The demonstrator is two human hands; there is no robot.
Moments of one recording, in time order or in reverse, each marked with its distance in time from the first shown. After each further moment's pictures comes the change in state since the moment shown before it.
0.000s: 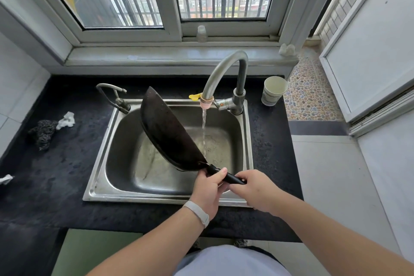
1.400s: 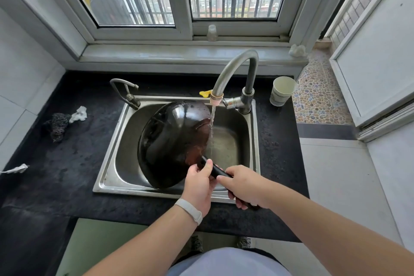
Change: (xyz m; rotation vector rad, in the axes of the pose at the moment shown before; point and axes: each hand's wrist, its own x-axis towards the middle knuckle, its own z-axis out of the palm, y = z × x) left_hand -0.018 0.023 -0.021 0.035 0.120 0.104; right_hand -0.001 -0.046 0.016 0.048 -0.208 0.051
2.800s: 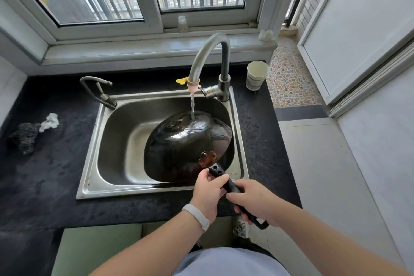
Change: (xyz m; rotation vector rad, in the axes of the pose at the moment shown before) left_hand -0.024 -0.056 0.001 0.218 -0.168 -0.110; right_hand -0.054 0.068 0.032 0.305 0.074 0.071
